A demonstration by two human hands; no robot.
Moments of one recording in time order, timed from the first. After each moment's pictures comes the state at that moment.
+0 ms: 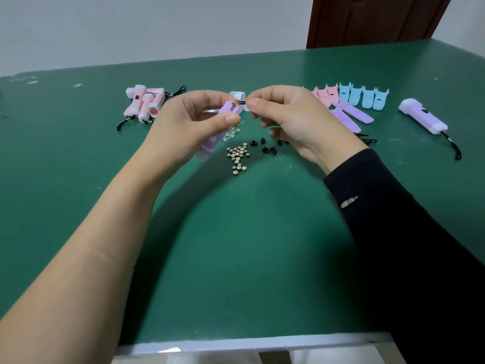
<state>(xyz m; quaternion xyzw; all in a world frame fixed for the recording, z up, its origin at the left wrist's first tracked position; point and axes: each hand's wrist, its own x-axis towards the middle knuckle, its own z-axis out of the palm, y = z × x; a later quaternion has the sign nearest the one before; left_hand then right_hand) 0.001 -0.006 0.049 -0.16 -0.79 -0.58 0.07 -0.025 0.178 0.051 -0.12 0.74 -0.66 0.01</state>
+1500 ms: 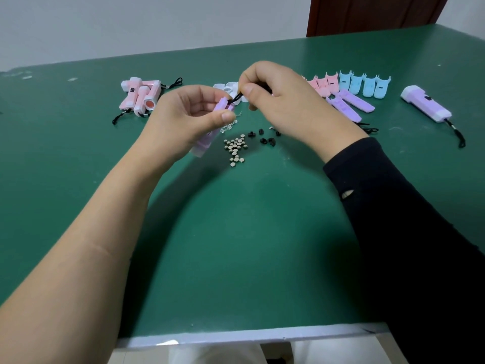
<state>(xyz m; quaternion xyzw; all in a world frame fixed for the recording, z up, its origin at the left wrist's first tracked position) 0.000 -0.007 0.044 -0.14 -0.81 -0.56 0.06 -0.016 0.173 0.063 -0.25 0.86 -0.43 -0.10</state>
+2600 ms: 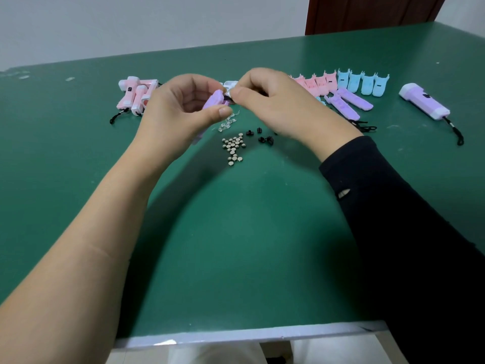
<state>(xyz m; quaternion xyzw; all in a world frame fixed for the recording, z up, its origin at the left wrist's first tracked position) -0.001 -0.004 0.046 -0.16 -0.81 -0.55 0.12 -0.016 0.172 0.061 -0.20 0.87 -0.45 -0.06</state>
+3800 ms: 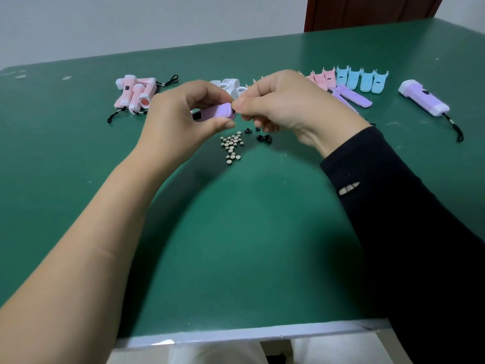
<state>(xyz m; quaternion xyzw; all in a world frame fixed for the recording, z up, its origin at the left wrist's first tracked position) 0.001 -0.001 0.039 -0.19 -0.88 -0.39 0.20 -0.013 0.173 0.063 -0.10 0.82 -0.57 0.04</state>
